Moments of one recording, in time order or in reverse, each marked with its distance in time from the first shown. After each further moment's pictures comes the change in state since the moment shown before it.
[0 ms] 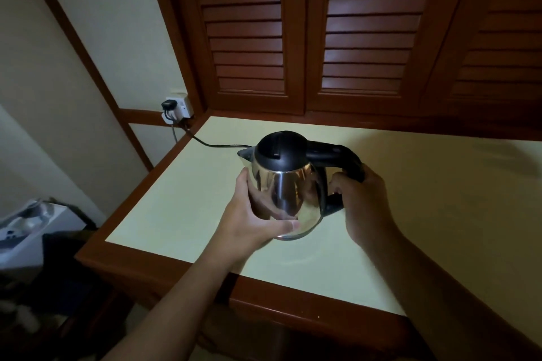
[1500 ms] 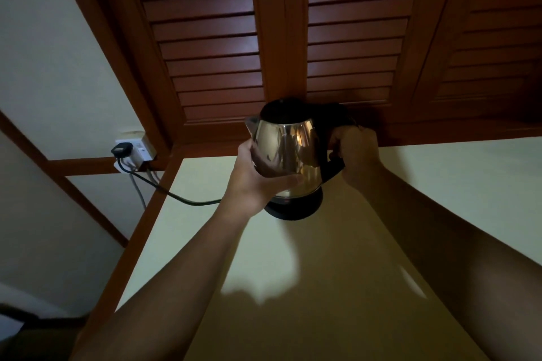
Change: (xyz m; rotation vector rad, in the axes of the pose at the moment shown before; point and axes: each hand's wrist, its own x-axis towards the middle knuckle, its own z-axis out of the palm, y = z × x) left_hand 0.228 -0.012 -0.049 -0.143 -0.080 0.027; right_hand 0.203 -0.020 0.086 0.143 0.291 0.096
